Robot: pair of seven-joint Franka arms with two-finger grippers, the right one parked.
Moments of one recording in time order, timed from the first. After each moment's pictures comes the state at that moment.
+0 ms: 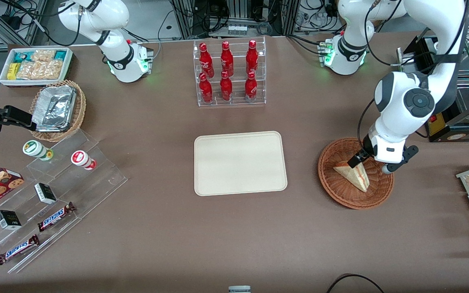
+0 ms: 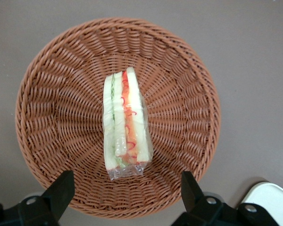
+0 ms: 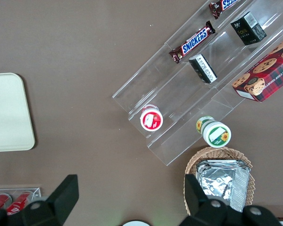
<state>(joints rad) -0.02 0.11 -0.15 -2.22 0.03 2.40 -0.81</state>
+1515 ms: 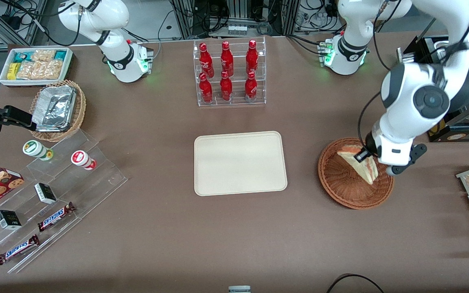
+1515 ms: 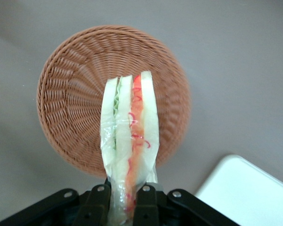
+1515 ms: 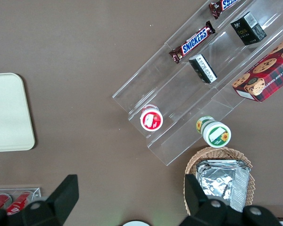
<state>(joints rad) -0.10 0.11 -0.17 -1.87 0.03 1.95 -0.85</state>
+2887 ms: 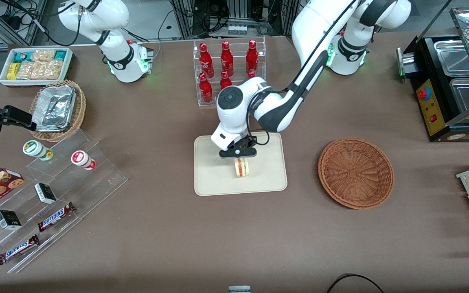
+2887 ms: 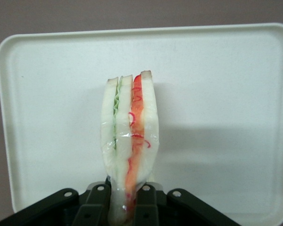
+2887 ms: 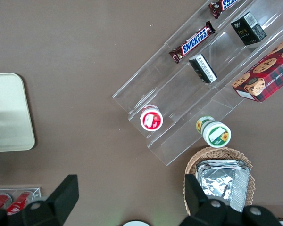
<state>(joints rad) -0.70 0.67 -0.18 -1.53 0.22 2.18 -0.99</state>
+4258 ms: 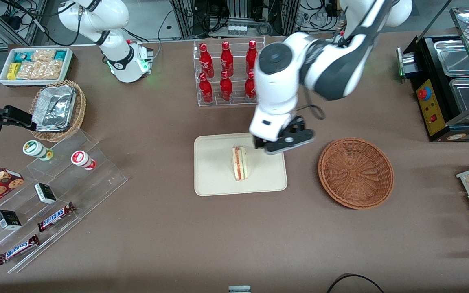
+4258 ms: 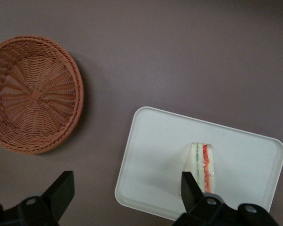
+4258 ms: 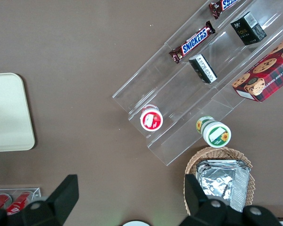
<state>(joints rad) -0.51 0.32 -0.15 -1.46 0.22 1.79 -1.03</state>
